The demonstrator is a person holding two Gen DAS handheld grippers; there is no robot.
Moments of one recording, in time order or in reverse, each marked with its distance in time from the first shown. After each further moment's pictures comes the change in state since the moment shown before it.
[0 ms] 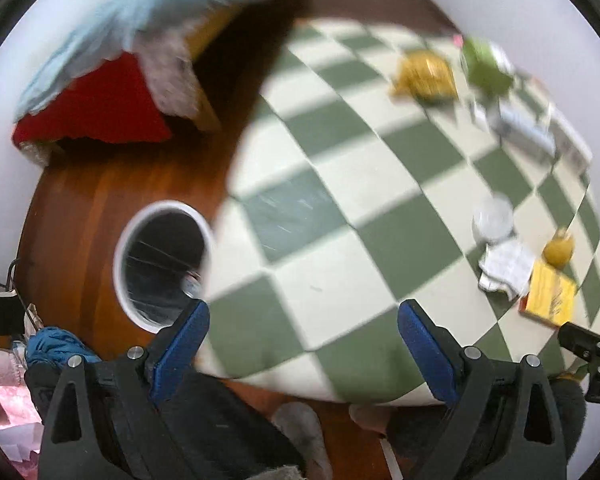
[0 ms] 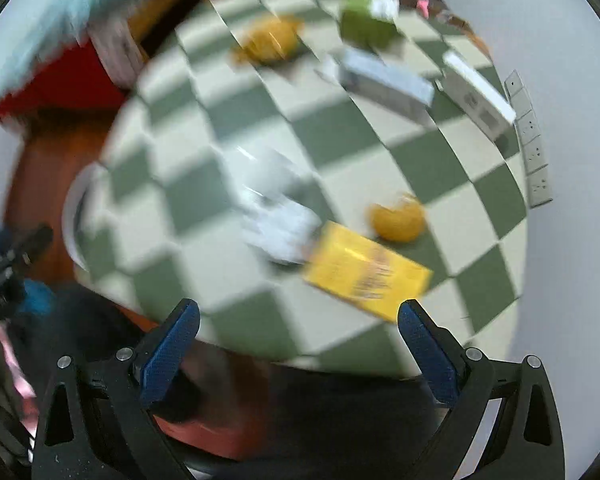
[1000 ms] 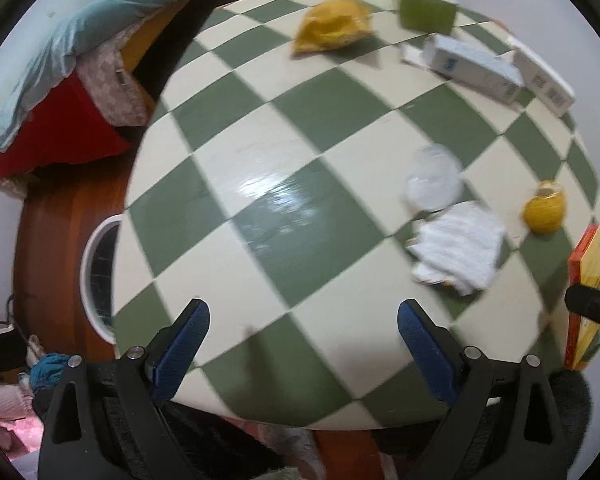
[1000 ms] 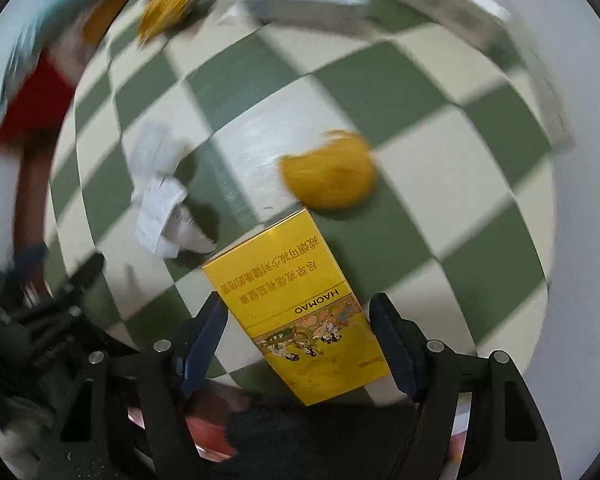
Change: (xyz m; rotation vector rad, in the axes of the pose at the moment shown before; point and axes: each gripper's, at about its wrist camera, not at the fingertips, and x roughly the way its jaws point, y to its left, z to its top) left arm 0.005 -0.079 -0.002 0.131 0.029 -0.046; right arm 0.047 -0.116 -0.015 0.201 0.058 0.138
